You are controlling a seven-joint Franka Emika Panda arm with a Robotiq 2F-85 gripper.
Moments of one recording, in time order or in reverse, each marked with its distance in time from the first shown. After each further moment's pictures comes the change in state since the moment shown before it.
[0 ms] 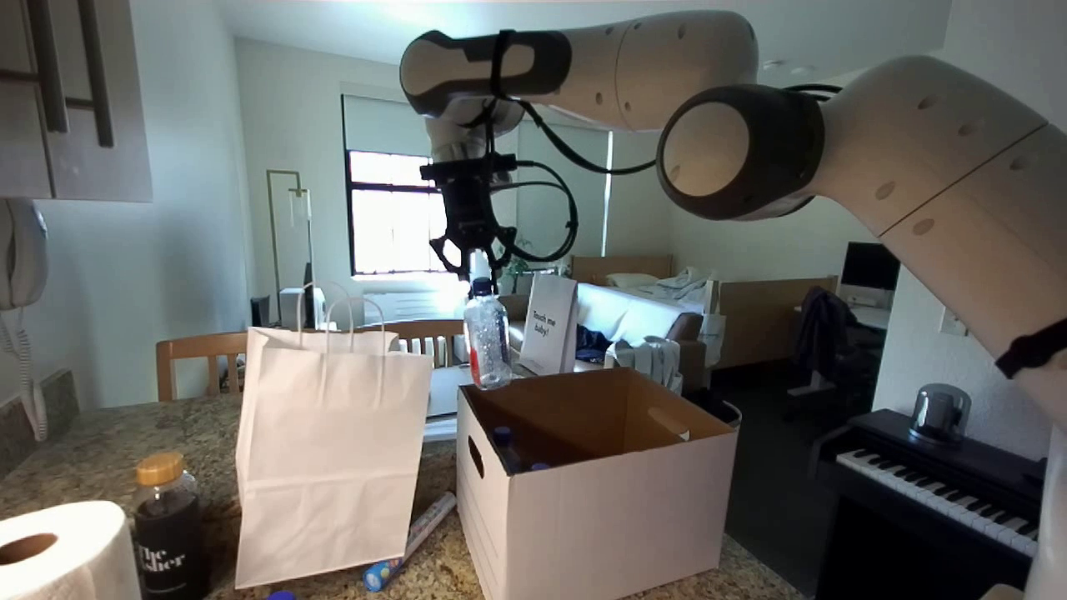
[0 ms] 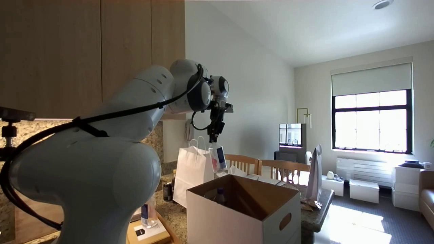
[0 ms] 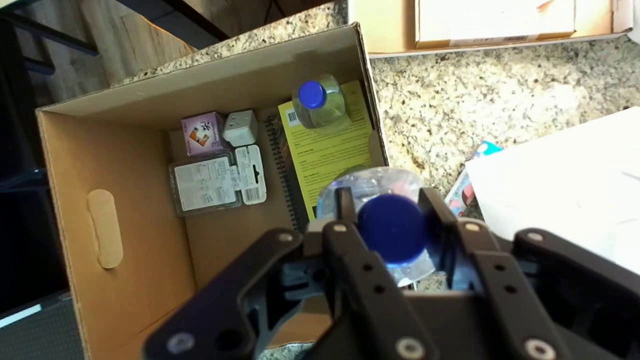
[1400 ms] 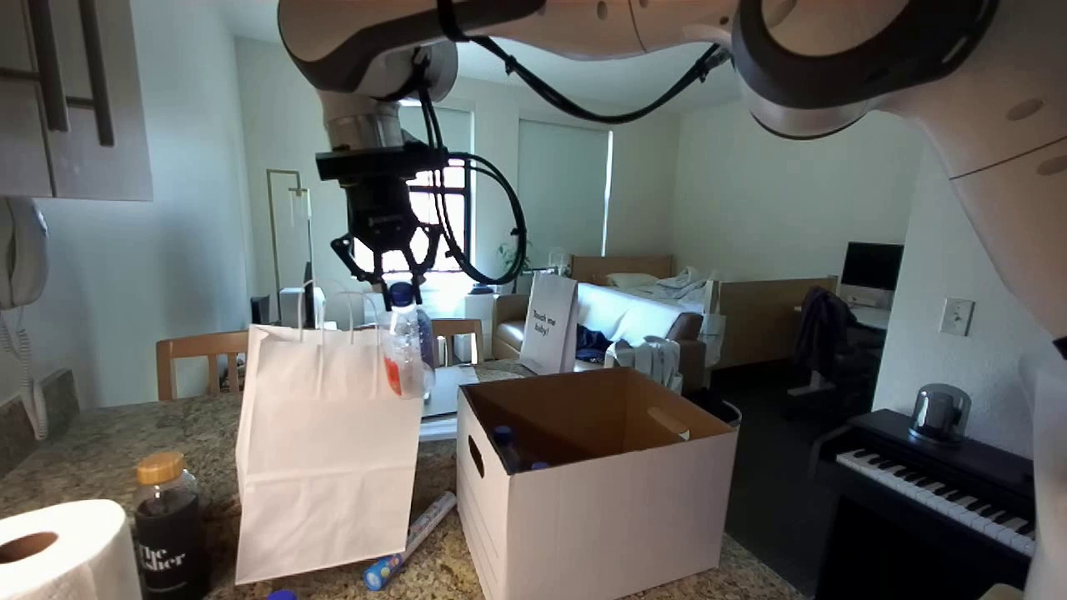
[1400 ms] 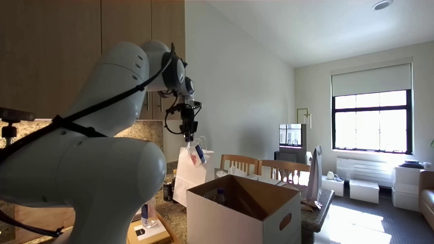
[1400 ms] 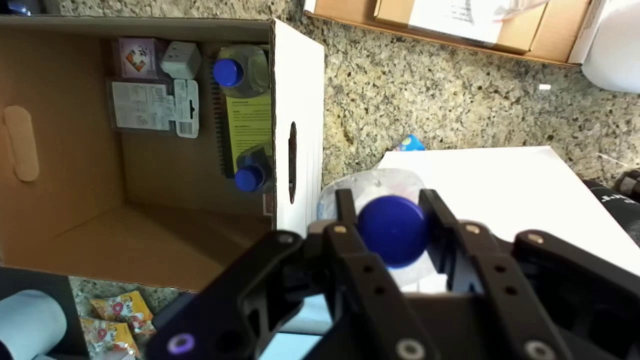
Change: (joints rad) arm 0.277 -0.268 0.004 -0.443 -0.165 0.369 0.004
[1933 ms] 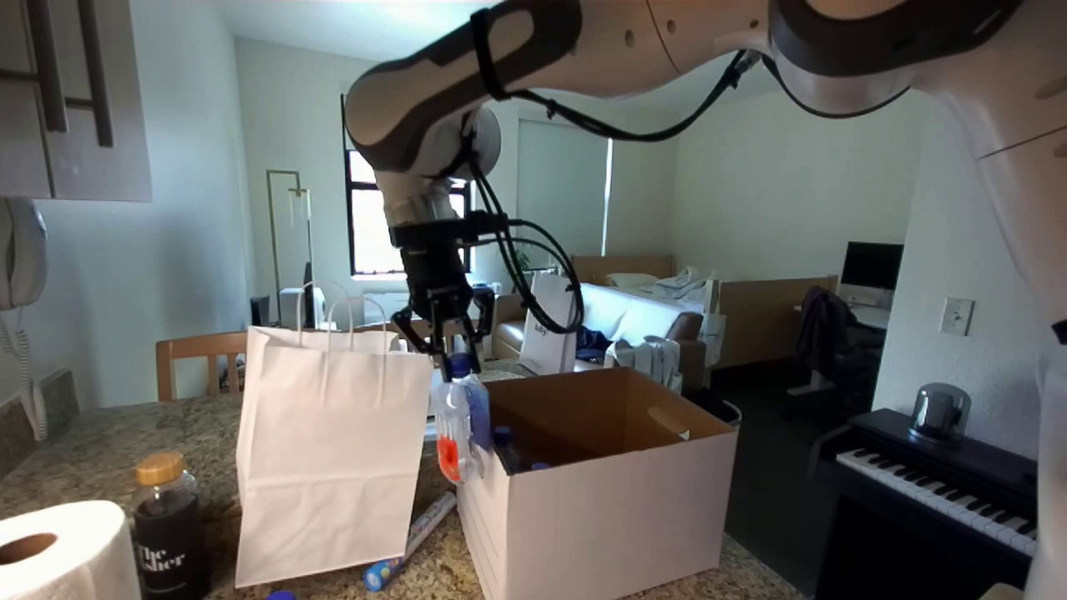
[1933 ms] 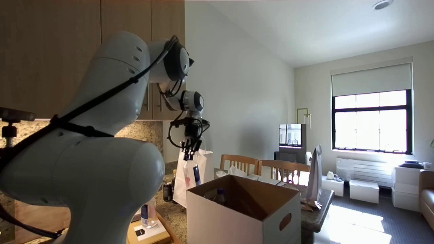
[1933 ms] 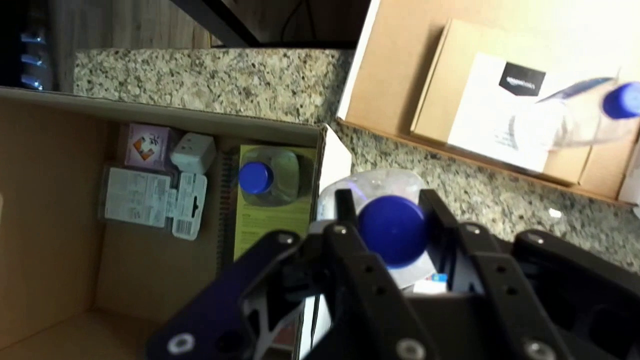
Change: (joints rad) arm -0.116 -0.081 0.045 -0.340 0.115 0.037 -0.180
